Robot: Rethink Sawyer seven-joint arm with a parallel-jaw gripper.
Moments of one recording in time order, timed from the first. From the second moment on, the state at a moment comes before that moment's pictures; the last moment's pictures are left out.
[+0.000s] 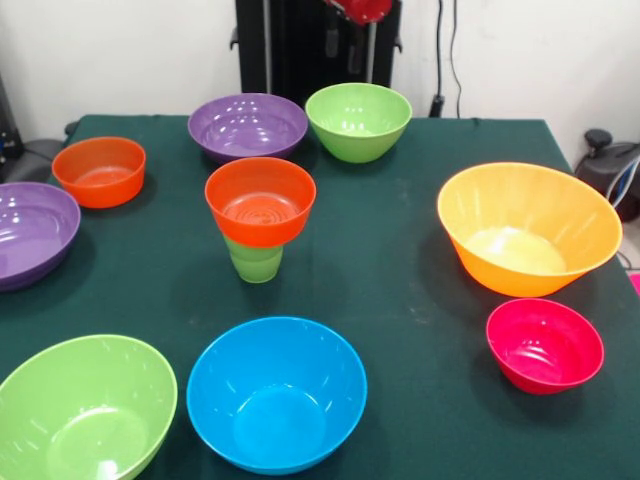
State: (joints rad) arm -0.25 -0.91 -0.10 2.39 0.07 0.08 2.37
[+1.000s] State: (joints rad) arm -0.33 -0.58 -0.08 2.39 -0.11 -0.22 2.37
